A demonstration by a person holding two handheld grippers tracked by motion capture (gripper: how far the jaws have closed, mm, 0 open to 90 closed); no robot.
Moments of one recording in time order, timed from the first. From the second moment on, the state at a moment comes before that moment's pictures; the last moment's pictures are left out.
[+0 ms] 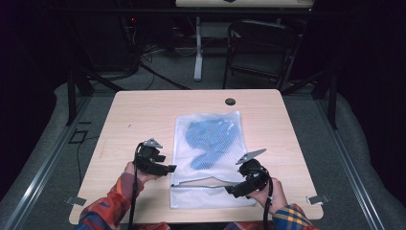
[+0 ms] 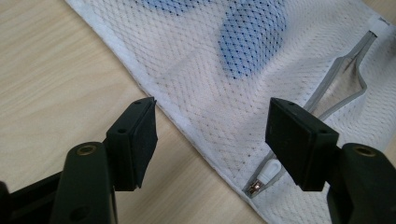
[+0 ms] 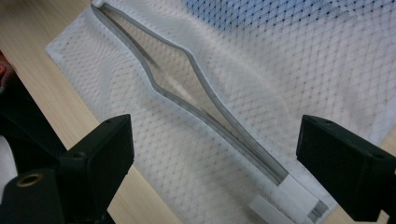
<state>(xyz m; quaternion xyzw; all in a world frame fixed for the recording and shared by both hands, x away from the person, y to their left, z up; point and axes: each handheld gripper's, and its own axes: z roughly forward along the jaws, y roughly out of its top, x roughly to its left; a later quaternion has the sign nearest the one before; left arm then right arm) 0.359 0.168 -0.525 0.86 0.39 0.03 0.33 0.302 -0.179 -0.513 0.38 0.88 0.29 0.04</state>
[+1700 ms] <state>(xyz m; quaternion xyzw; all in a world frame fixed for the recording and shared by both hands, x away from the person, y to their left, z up) 0.365 0.159 -0.544 0.89 0.35 -0.05 0.29 0.314 -0.062 -0.530 0.28 0.90 0.32 -0.02</state>
